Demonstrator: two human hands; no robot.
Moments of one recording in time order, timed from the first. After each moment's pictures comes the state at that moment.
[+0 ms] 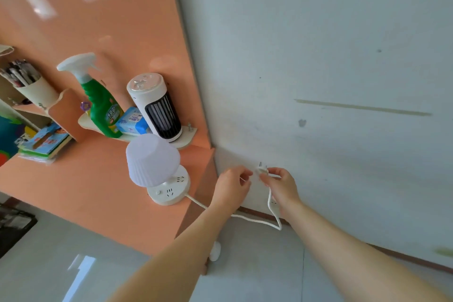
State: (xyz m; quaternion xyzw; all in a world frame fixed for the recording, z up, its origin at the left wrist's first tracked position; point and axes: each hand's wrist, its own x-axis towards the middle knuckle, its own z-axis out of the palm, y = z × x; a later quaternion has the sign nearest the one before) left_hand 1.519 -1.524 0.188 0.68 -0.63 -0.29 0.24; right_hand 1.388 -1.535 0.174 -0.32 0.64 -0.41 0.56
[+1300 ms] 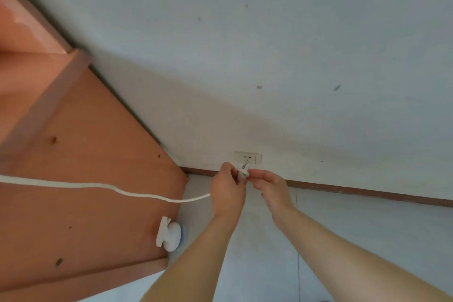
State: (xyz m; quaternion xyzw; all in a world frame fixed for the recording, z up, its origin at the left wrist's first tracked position) left_hand 1.396 -1.567 -0.222 0.74 -0.53 -0.31 0.26; right_hand 1.295 -1.558 -0.219 -0.27 0.64 -0.39 0.61
